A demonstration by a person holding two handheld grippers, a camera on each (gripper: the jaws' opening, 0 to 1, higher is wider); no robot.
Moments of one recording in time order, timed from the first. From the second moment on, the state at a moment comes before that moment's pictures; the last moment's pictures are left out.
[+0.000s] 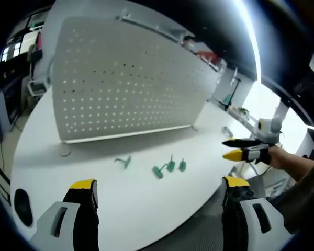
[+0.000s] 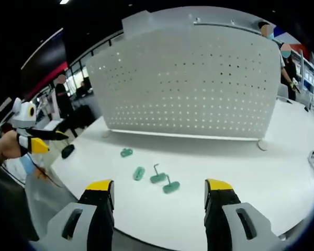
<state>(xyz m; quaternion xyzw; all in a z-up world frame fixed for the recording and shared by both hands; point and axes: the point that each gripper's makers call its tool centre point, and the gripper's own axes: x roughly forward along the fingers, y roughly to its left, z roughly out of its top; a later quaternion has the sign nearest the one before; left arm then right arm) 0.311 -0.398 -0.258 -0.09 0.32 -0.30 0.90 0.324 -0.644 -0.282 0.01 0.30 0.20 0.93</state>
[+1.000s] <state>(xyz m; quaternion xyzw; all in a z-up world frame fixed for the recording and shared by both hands) 0.305 -0.400 -0.265 -0.08 0.33 -0.30 0.89 0.314 -0.652 -0.285 -0.01 0.30 0.20 0.93</state>
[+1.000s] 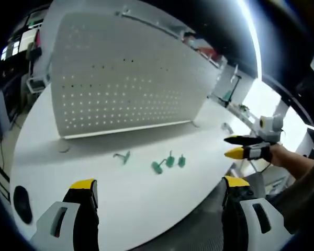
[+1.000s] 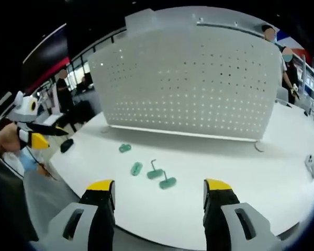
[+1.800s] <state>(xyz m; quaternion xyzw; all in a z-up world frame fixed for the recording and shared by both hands) 0.301 -0.405 -0.272 -0.10 0.34 -0.31 0.88 0.327 -0.631 -0.319 -0.04 0.34 0.27 0.90</state>
